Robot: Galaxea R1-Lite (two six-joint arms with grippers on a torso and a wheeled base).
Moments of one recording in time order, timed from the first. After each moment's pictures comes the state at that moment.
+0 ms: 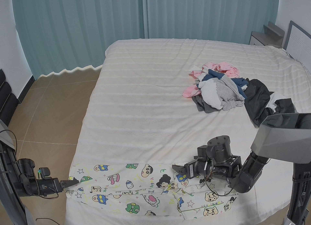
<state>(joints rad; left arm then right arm) 0.50 2.31 -0.14 -1.16 -0.93 0.05 0.60 2.27 -0.68 -1.03 0.00 0.20</state>
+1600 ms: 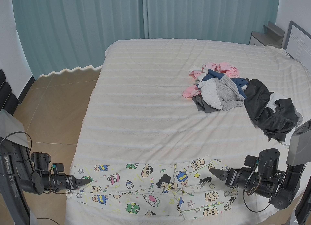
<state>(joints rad) 0.24 2.31 -0.23 -1.17 -0.57 0.02 0.48 2.06 -0.04 -1.53 0.00 0.57</state>
